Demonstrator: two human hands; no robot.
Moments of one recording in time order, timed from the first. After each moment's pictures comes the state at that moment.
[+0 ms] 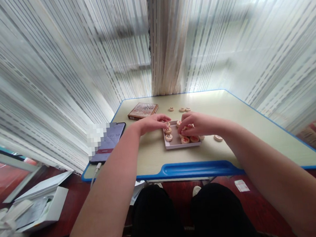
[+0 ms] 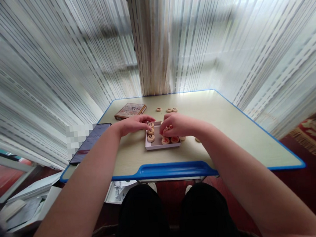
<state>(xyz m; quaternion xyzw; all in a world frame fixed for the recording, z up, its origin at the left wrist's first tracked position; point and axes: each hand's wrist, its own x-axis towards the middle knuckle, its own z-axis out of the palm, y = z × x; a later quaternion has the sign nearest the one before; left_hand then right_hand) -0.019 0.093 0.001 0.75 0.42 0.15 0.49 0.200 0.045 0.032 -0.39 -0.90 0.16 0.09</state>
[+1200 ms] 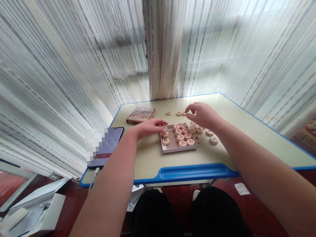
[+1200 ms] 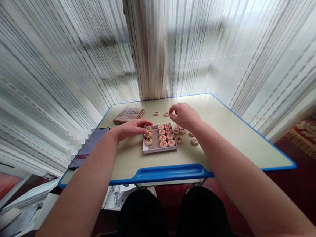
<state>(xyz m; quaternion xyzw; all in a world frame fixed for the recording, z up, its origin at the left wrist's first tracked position) -0.018 0.089 0.002 0.74 0.44 0.16 0.49 0.221 0.073 0.021 -0.58 -0.78 0.00 0.24</state>
